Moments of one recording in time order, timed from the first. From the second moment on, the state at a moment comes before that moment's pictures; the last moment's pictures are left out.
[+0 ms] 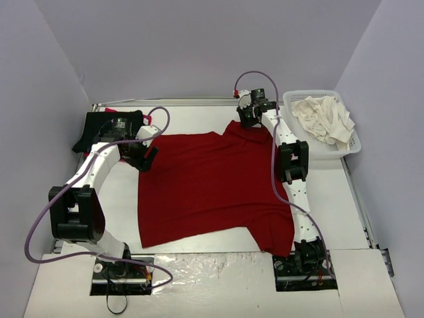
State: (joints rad) left arm -0.05 1.55 1.22 -0.73 0.28 0.54; right arm 0.21 2.70 2.50 -0.69 -0.27 -0.29
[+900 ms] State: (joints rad) left arm -0.03 1.56 1.22 -0.73 0.28 0.54; right arm 0.32 2.69 2.48 -0.56 0.02 -0.50
